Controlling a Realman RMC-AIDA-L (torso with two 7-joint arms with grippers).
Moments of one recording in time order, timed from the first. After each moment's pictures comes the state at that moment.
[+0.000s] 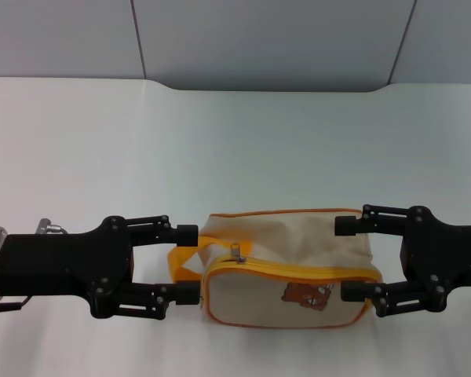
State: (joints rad) left arm -0.55 -1.98 0.71 0.46 1.94 1.94 -1.27; right arm 0.51 2.00 -0.77 -0.54 -1.88 -1.87 1.15
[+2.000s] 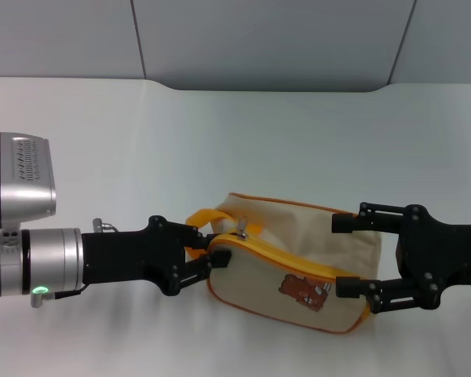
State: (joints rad) left arm -0.60 -2.07 0.72 0.40 2.05 1.48 -1.14; right arm 0.50 2.01 -0.76 -0.54 -1.88 -1.85 1.14
